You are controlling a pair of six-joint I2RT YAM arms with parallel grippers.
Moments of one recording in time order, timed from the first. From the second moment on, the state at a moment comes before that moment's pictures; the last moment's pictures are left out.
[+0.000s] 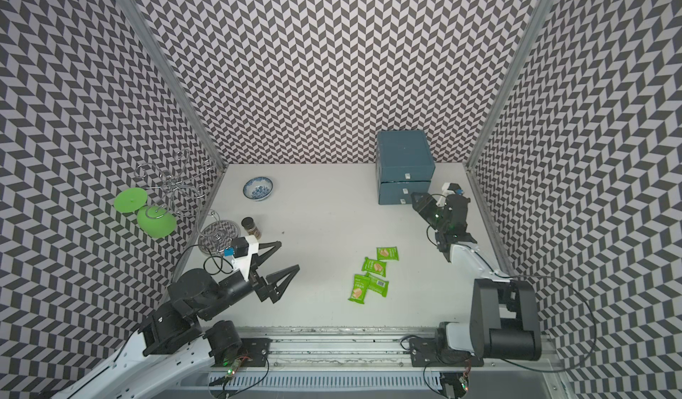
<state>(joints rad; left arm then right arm) -0.90 0.37 0.60 -0.28 0.01 -0.21 -0.07 1.37 0.65 0.35 -0.42 0.86</state>
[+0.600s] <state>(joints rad) -0.89 0.37 0.60 -0.28 0.01 -0.21 -0.09 1.77 0.72 0.55 -0.56 0.98</state>
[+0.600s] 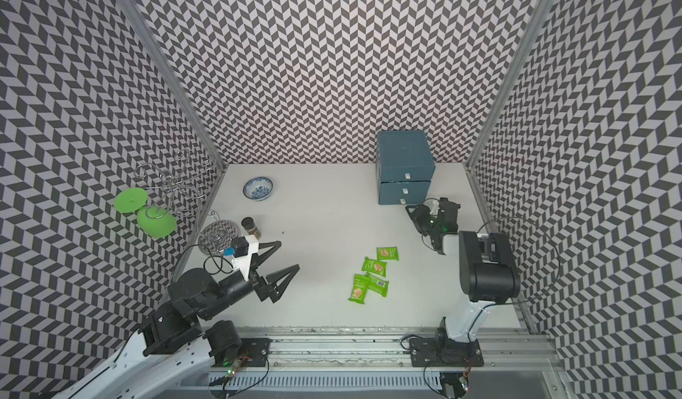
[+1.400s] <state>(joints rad) -0.88 0.38 0.60 -0.28 0.02 -0.21 -0.06 2.02 0.91 0.62 -0.58 1.06</state>
